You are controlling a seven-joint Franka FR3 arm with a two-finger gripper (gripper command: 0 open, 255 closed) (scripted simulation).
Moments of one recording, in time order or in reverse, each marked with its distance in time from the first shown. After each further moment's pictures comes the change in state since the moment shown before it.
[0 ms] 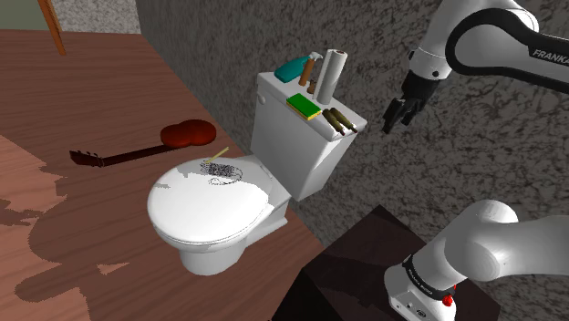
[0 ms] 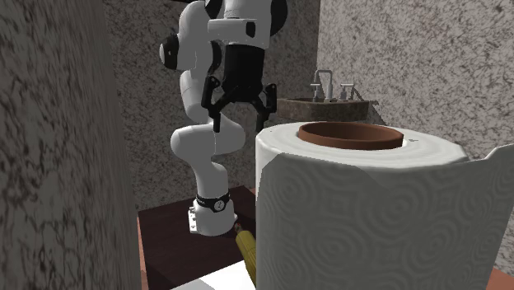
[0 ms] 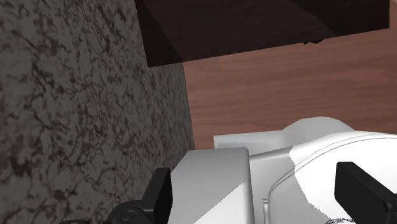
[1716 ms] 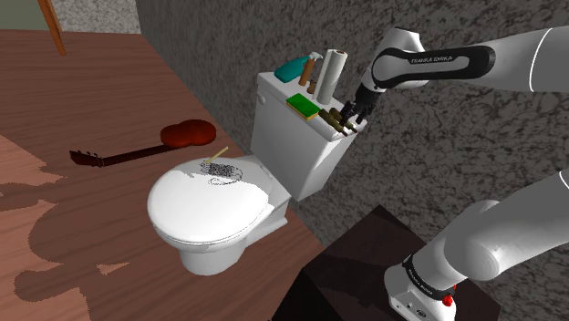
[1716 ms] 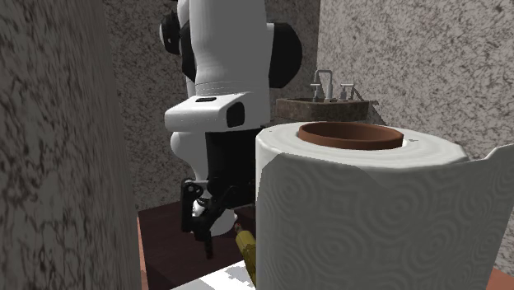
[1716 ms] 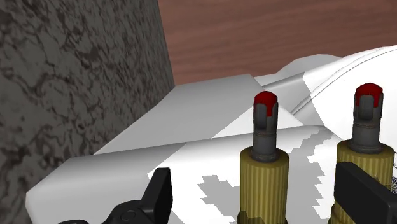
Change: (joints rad) arm -0.013 0.528 -0.193 0.111 0.091 0.529 -0.167
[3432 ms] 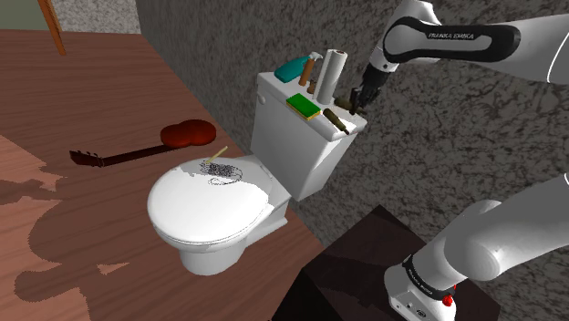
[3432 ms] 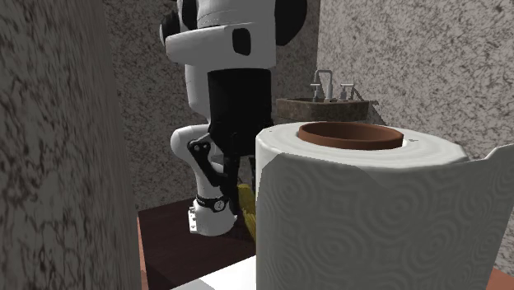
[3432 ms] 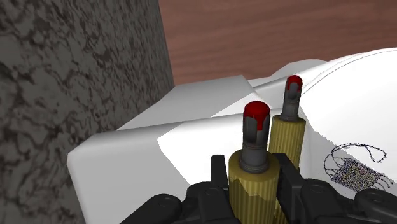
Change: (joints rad) arm 0.008 -0.036 0.015 0.140 -0.003 -0.194 0.011
